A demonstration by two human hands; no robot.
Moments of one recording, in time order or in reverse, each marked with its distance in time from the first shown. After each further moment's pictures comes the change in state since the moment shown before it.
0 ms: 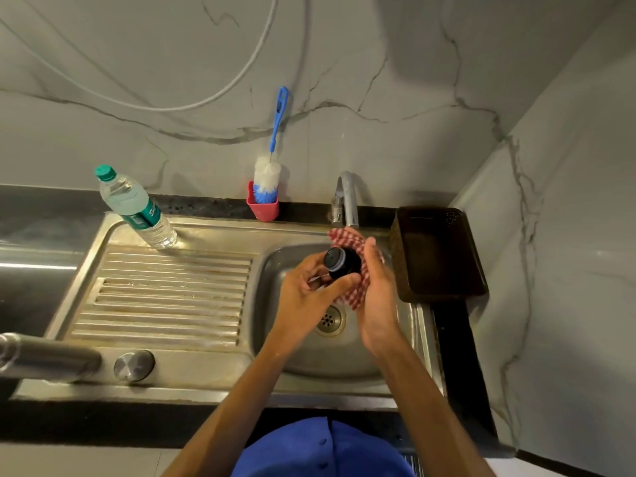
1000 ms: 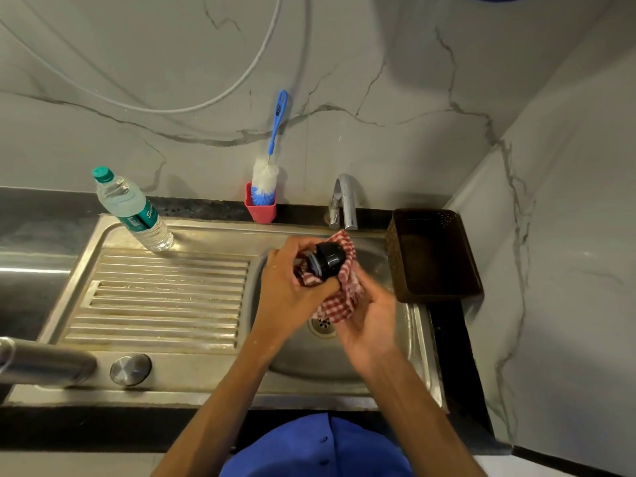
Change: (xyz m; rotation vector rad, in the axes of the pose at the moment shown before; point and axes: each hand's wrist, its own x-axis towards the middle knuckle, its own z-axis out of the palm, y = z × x) left_hand 0.001 0.018 -0.029 0.420 0.092 0.258; right_hand -0.030 0.003 0.007 0.364 -0.078 0.209
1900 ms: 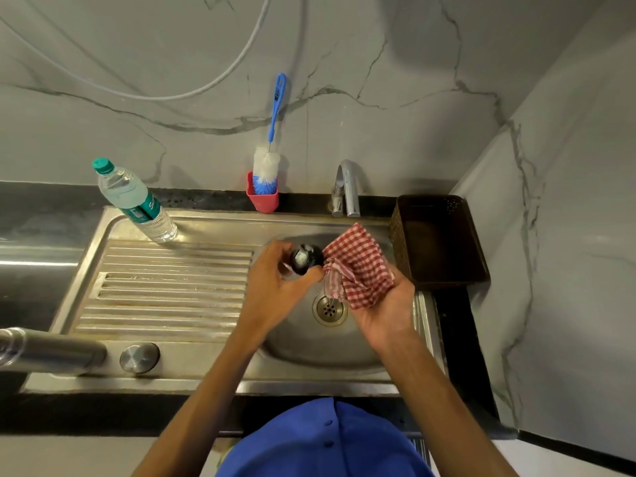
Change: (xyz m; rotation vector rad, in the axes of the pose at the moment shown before) left_hand -0.005 -0.018 -0.013 0.046 -0.048 -0.162; right_hand 0.028 0.001 -0.034 0.267 0.153 0.058
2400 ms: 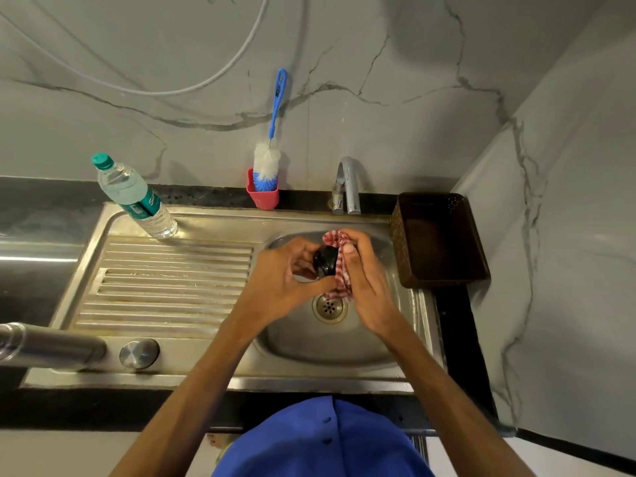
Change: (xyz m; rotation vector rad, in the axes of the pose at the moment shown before) left_hand 0.004 0.016 -0.012 0.032 -0.228 0.219; right_hand 0.007 -0.004 0.000 -1.241 -0.427 -0.610
